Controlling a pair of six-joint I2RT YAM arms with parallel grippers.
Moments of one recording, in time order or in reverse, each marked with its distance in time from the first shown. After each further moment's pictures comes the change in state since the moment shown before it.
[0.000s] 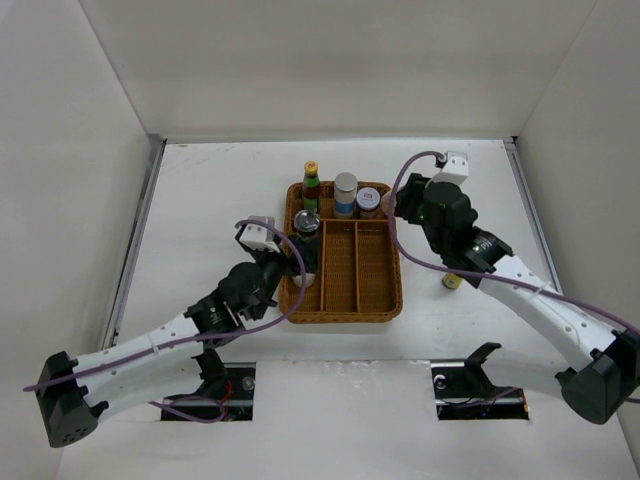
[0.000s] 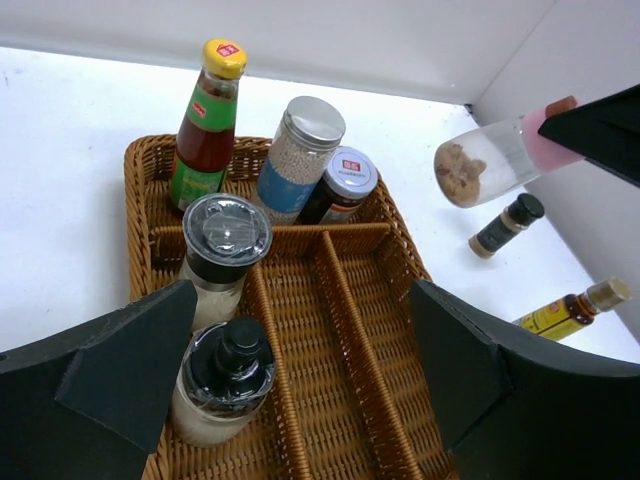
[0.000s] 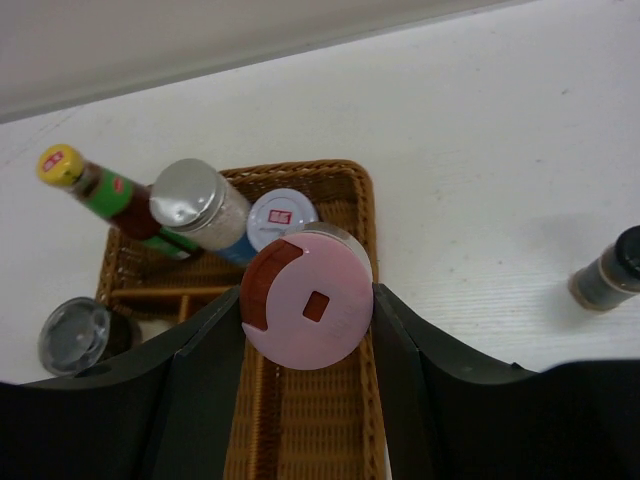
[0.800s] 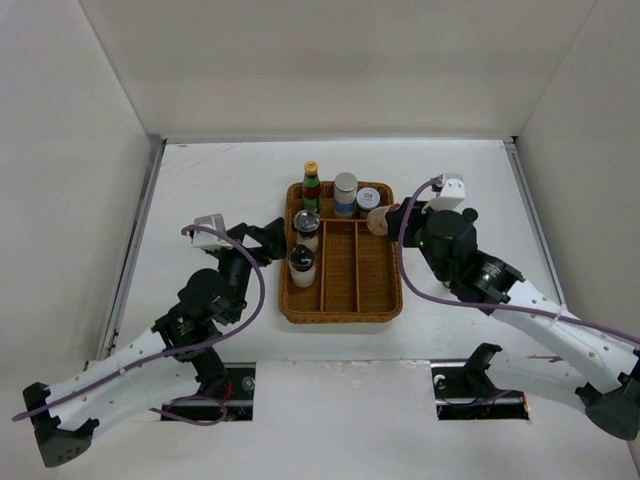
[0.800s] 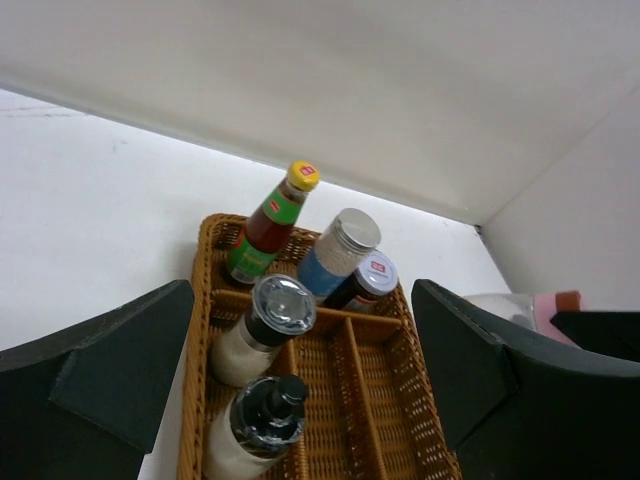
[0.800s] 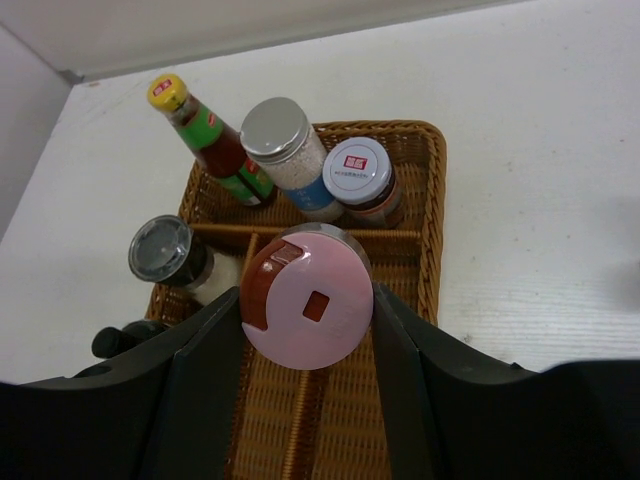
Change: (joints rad) left arm 0.024 -0.207 0.053 -0.082 -0.174 0.008; right arm 0.177 -0.166 -0.107 -0.003 0.011 0.034
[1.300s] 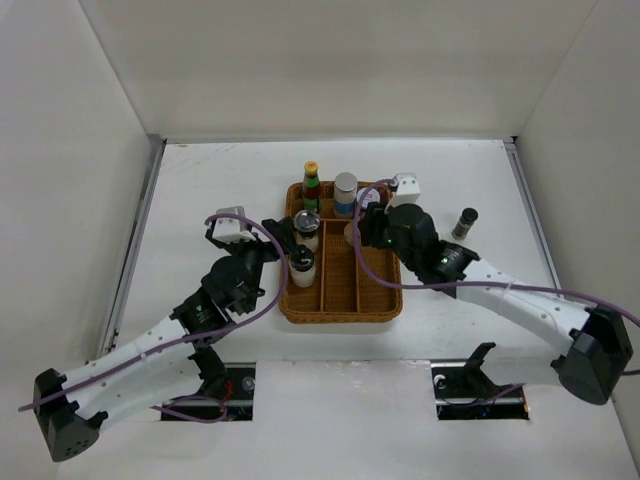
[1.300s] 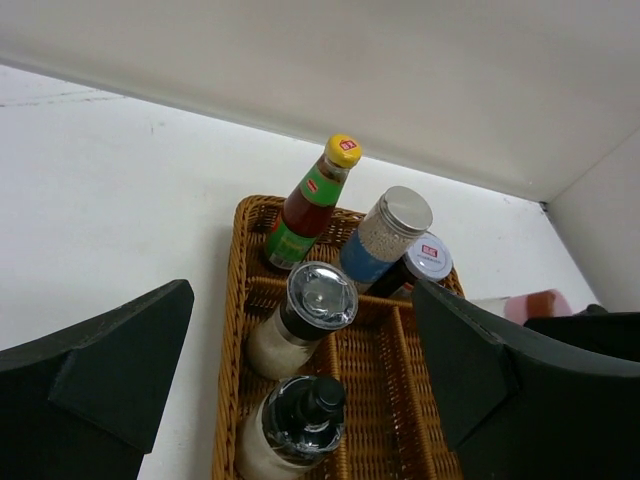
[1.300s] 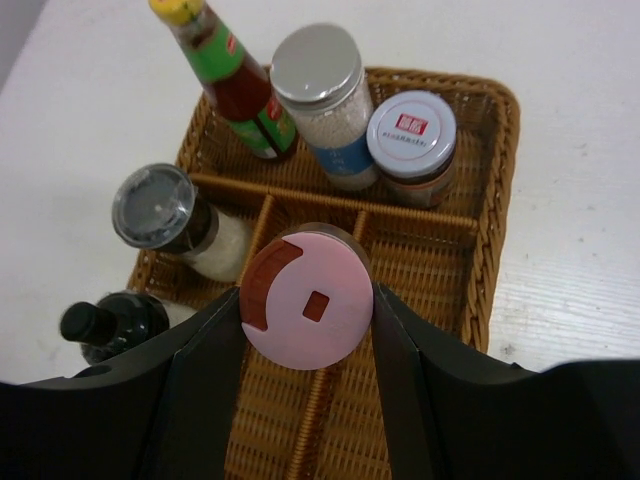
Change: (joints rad) left arm 0.048 0.124 0.000 0.020 -0.010 0.019; right arm 0.010 0.210 0.006 0.109 -0.109 -0.047
